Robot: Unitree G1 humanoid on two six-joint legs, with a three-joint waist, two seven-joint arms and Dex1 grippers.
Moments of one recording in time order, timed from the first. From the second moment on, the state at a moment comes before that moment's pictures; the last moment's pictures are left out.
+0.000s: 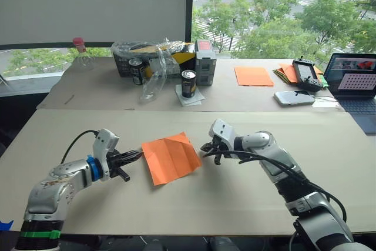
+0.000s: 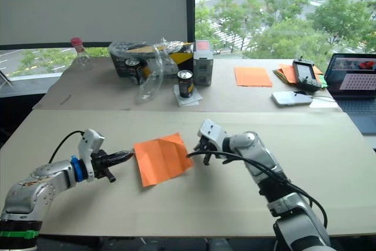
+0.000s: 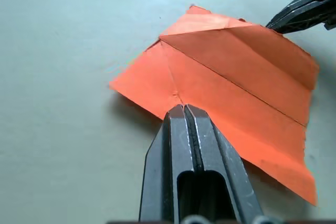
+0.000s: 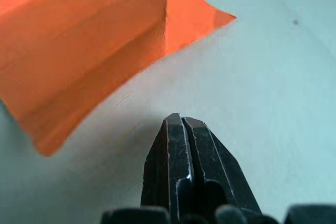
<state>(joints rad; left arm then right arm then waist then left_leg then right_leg) -0.18 0.70 0.22 -0.15 -0.54 0.75 -0.82 -0.66 -0.50 0.32 0.19 0.00 0.46 0.94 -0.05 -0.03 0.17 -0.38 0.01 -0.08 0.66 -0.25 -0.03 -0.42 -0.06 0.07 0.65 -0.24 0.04</state>
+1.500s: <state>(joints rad) -0.62 0.47 -0.26 0.31 -0.06 0.36 -0.97 -0.53 -0.66 0.21 -0.15 0.06 0.72 0.87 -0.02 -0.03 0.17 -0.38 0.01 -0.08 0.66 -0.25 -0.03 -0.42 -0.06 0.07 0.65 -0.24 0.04</state>
